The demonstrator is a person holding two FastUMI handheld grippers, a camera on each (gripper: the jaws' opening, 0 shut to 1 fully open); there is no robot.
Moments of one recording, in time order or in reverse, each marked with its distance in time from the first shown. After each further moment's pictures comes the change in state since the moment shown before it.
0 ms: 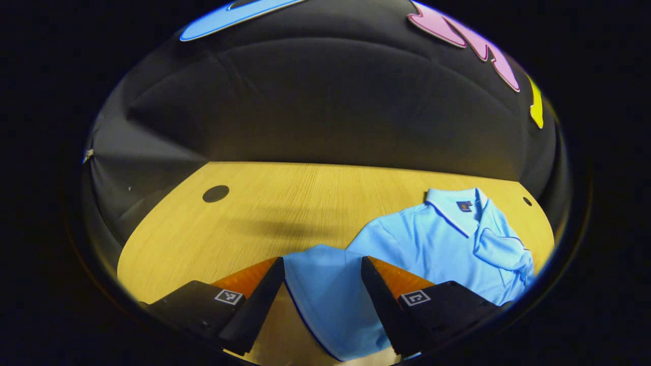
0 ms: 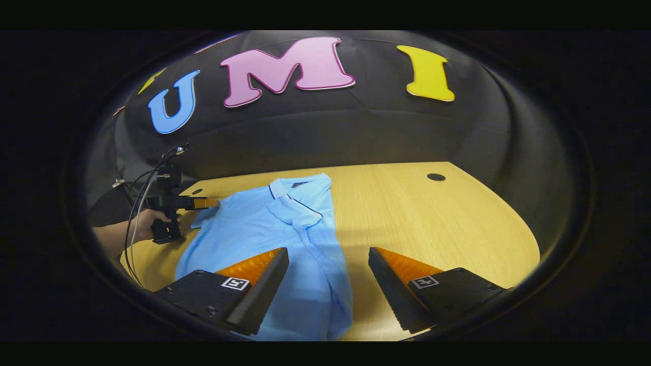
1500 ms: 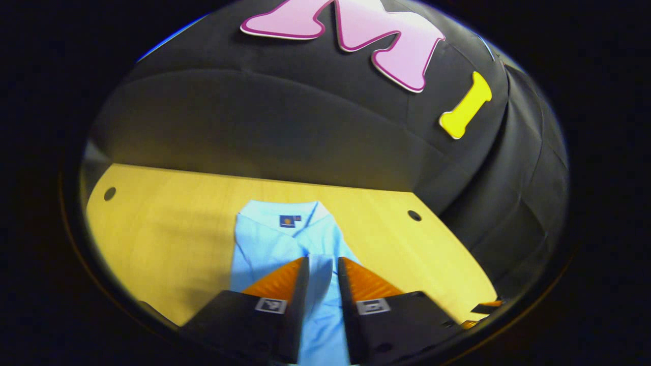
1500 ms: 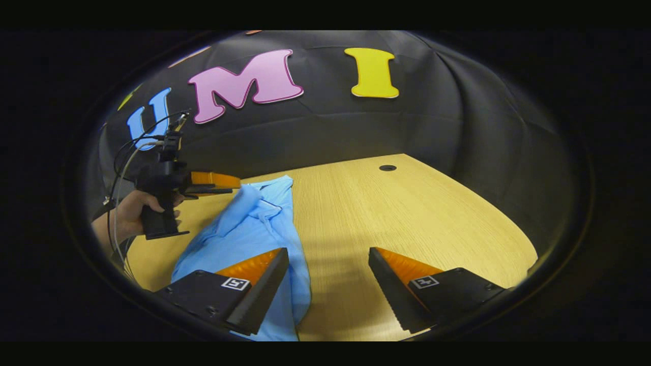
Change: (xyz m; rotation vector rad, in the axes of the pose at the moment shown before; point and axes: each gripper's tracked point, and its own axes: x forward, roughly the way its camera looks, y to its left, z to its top) left arm -0.118 -0.273 0.035 -0.058 0.013 -0.536; right arm -0.072 -0.053 -0.022 0.102 -0.039 -0.126
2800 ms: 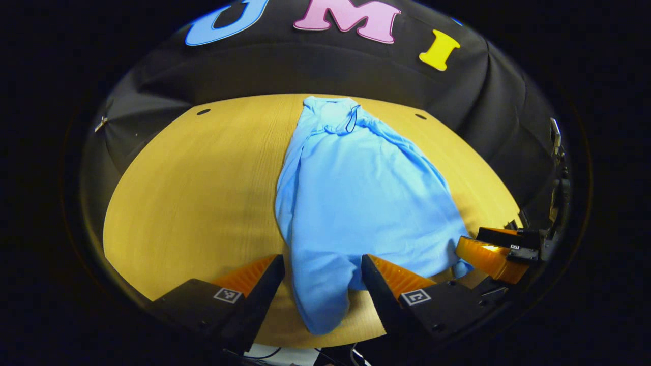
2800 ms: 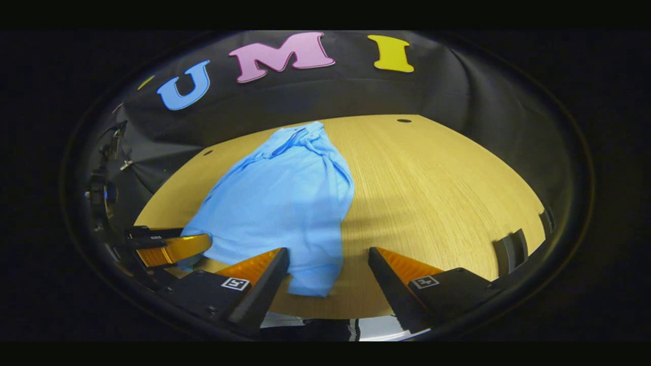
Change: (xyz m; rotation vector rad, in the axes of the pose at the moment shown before) left arm -0.266 0.016 -0.275 0.120 0.279 0.339; right arm -0.106 0.046 -0.141 -0.070 0.232 0.072
